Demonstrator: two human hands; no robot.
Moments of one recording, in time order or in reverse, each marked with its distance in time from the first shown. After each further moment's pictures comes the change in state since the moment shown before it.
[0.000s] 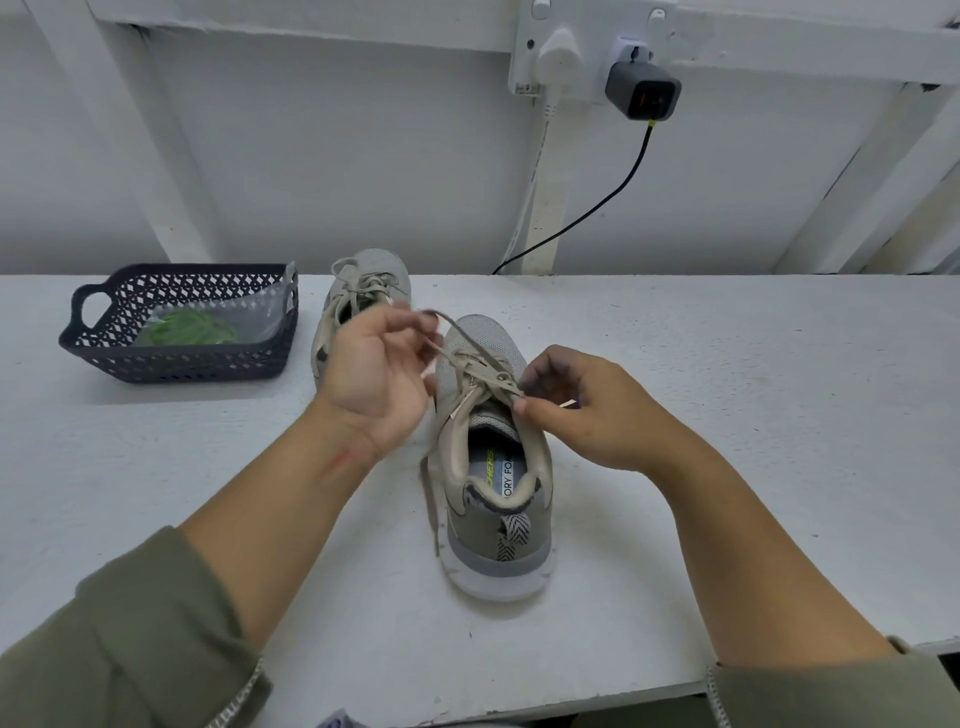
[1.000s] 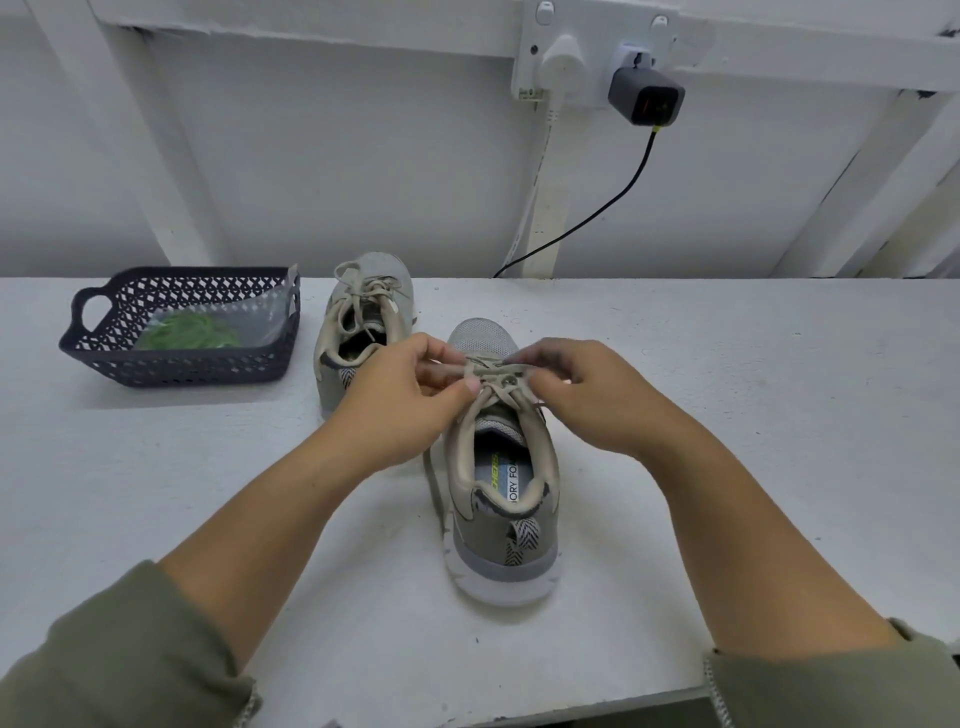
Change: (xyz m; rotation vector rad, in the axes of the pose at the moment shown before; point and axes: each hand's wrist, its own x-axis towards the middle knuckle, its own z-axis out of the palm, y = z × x) left_hand -0.003 -0.014 -0.021 1.088 0.007 0.300; right_hand 0.011 -0.024 -0.002 -0.095 -0.029 0.063
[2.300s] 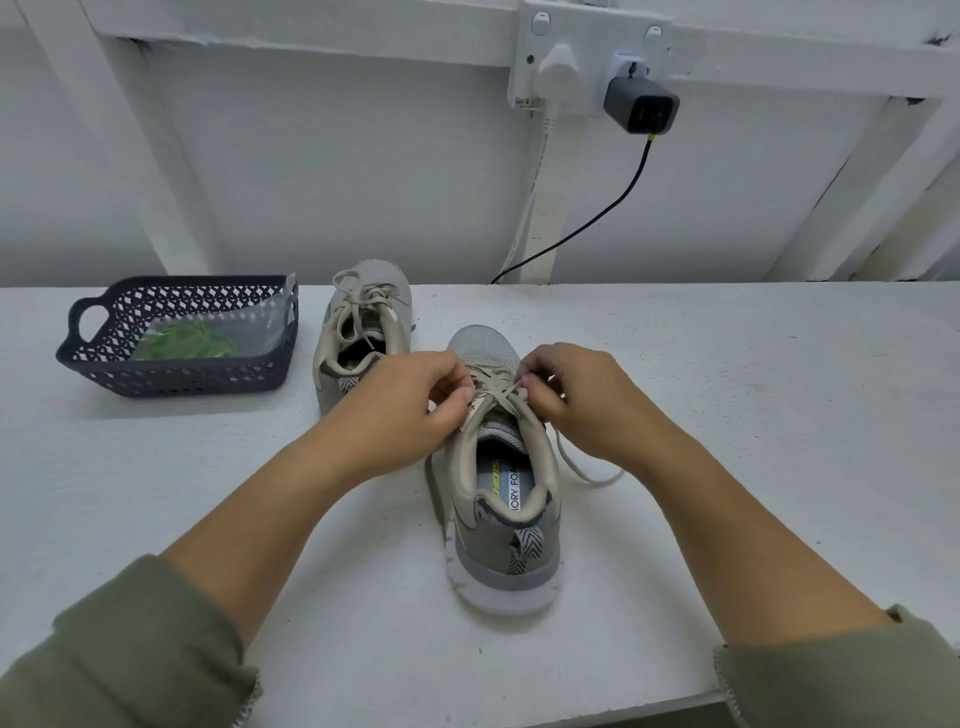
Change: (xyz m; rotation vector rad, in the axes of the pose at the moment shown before) left_hand 0.011 -0.010 -0.009 0.383 -0.136 0.319; right_hand 0.011 0.015 0.010 -0.209 0.155 -0.125
